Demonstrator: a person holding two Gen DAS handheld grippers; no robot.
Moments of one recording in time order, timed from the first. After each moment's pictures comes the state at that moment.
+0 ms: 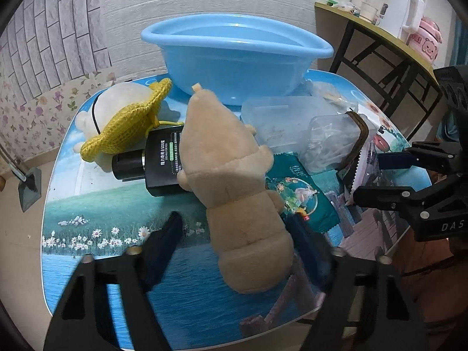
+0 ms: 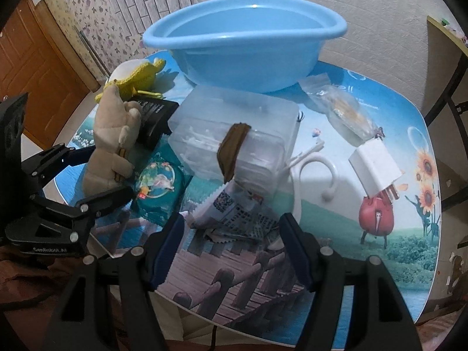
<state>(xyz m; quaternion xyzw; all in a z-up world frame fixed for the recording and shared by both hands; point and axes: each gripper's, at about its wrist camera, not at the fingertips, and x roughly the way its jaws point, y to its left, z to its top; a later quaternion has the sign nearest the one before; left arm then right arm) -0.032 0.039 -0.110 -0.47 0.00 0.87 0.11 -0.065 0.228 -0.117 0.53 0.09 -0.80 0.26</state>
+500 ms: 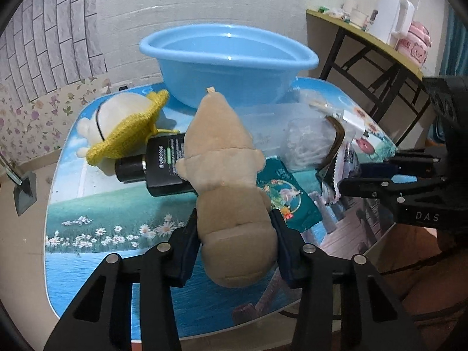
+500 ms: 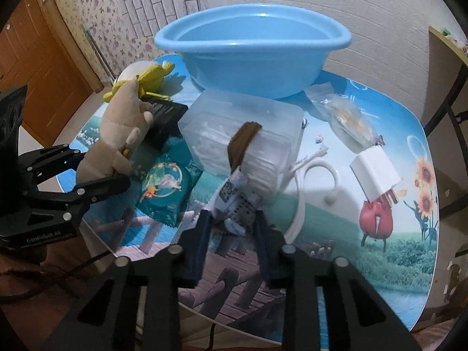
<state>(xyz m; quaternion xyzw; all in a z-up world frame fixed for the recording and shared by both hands) -0.018 0.034 -0.092 -0.46 -0.01 0.88 0.13 -0.052 0.232 -0.110 0.51 0.09 -0.81 0.27</state>
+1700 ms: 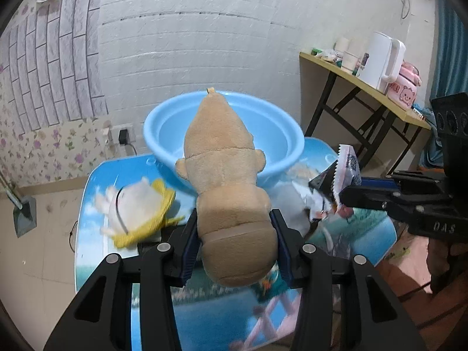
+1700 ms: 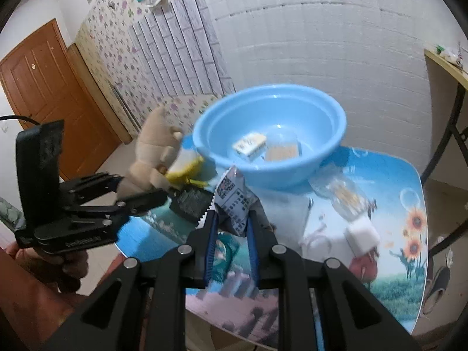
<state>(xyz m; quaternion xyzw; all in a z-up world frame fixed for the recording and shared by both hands) -0.052 0.033 -0.010 -0.38 -0.02 0.91 0.14 -0.067 0.238 -0.018 0.40 0.00 -0.85 0.33</state>
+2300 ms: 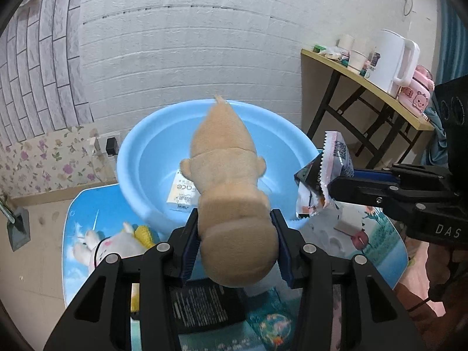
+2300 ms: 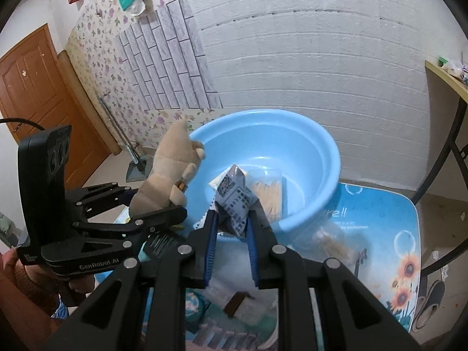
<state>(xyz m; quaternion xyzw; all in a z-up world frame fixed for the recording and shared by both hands) -0.132 0.047 -0.022 -0.39 -0.02 0.91 0.16 -0.137 0.226 -0.019 0.40 0.00 -0.87 0.31</state>
